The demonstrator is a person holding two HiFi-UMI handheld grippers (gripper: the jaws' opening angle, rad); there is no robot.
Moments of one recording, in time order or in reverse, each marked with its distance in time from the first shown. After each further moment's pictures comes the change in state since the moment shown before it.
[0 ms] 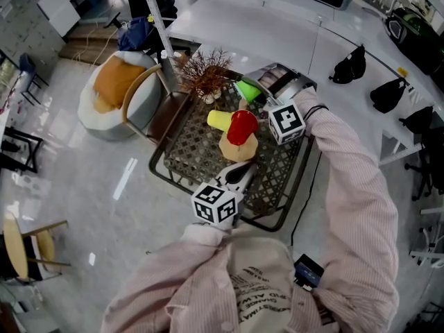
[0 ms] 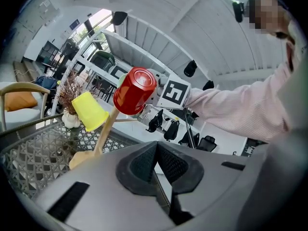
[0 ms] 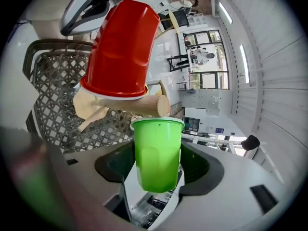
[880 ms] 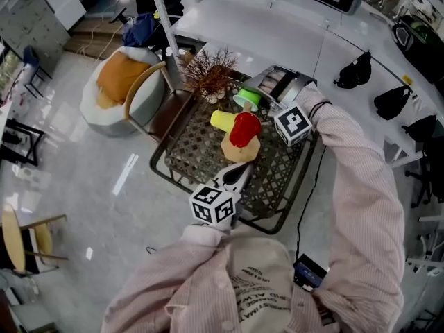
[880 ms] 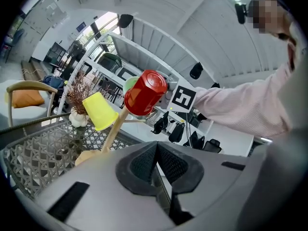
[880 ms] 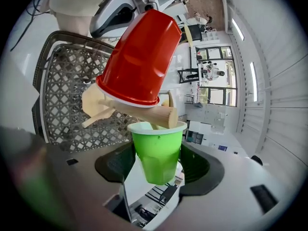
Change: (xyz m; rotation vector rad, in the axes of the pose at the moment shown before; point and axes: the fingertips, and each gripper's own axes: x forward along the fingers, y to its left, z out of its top) left arm -0.003 0.018 0.001 -0.037 -0.027 0.059; right arm 0.002 0.011 0.017 -0.132 -0.145 0.056
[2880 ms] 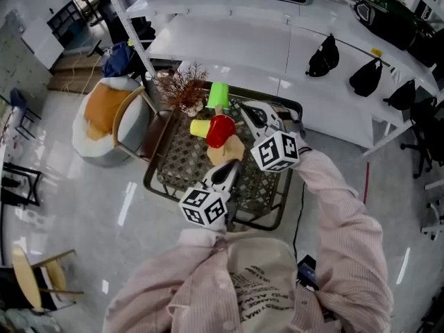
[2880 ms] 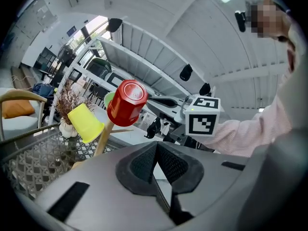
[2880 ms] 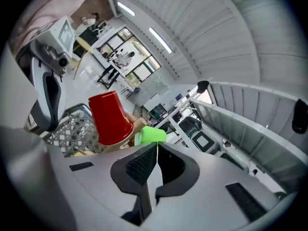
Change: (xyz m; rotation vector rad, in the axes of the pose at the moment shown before) left arm 0.001 -0.026 0.018 0.082 -0.036 -0.070; right arm -0.094 0.004 -0.006 1.015 0.124 -0.455
